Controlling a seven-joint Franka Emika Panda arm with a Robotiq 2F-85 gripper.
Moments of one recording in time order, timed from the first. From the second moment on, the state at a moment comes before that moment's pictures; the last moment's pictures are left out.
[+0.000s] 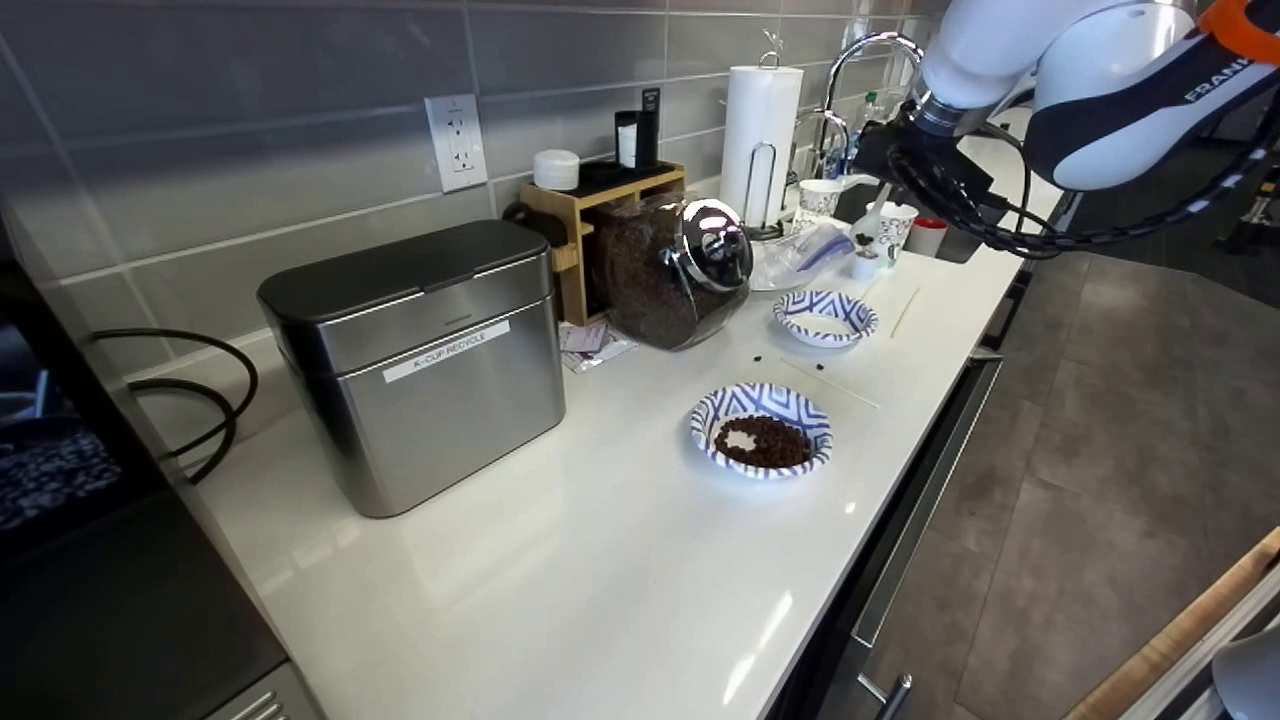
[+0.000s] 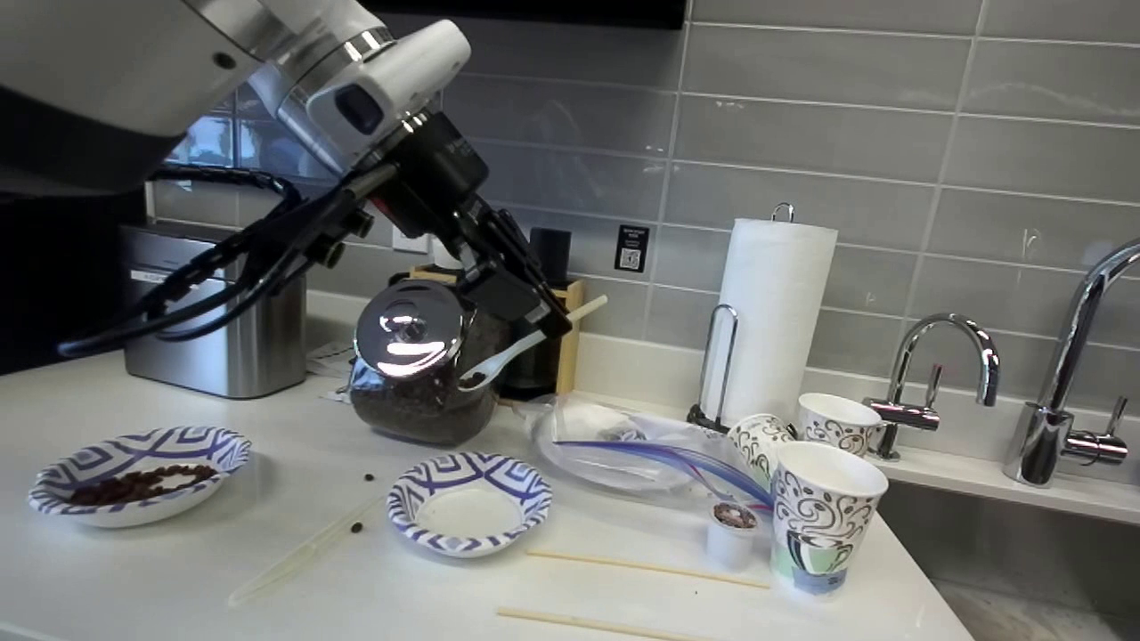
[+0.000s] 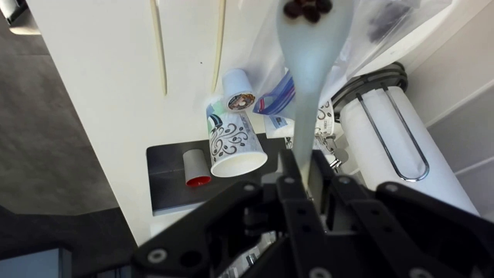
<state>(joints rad) -1.03 -0.36 0.94 -2.51 -0.92 2.94 1.84</state>
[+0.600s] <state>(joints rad) -1.25 -0.63 1.20 -2.50 -1.13 2.99 2.14</state>
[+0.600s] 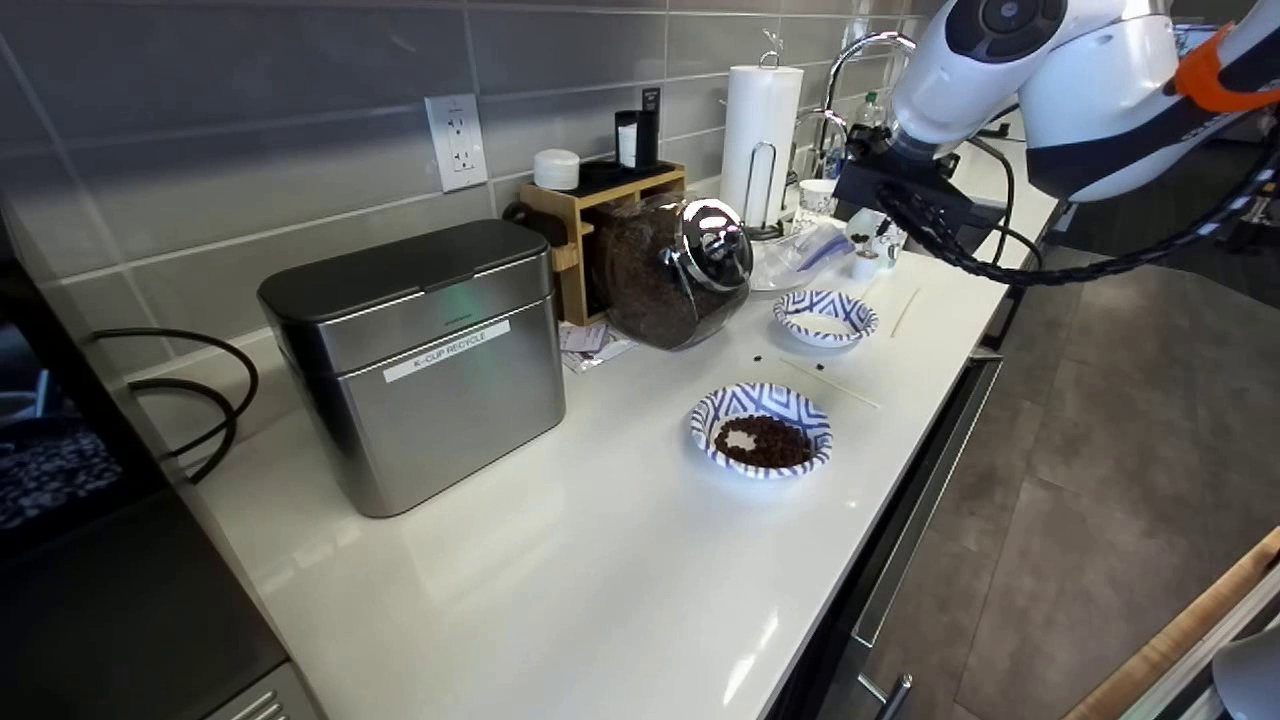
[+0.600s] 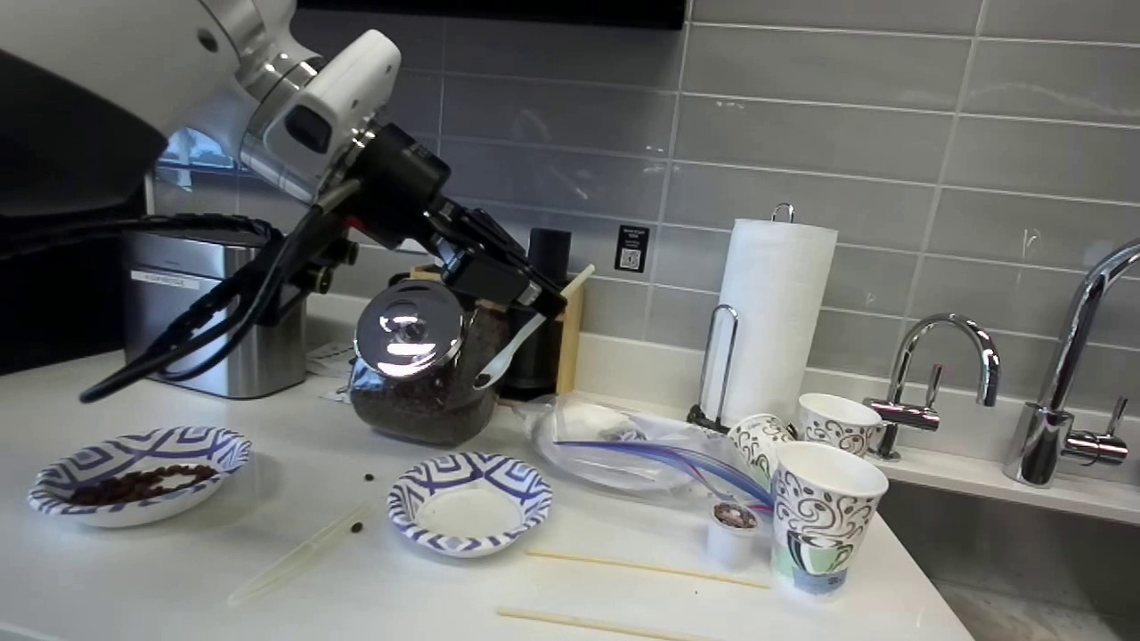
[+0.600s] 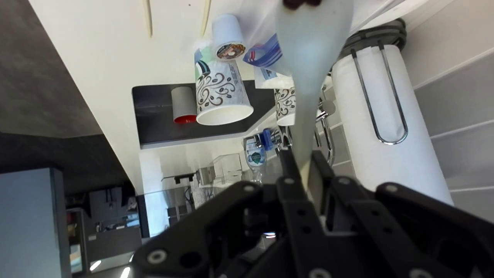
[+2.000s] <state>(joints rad) -1.53 -1.04 1.30 -2.51 -1.17 3.29 2.46</state>
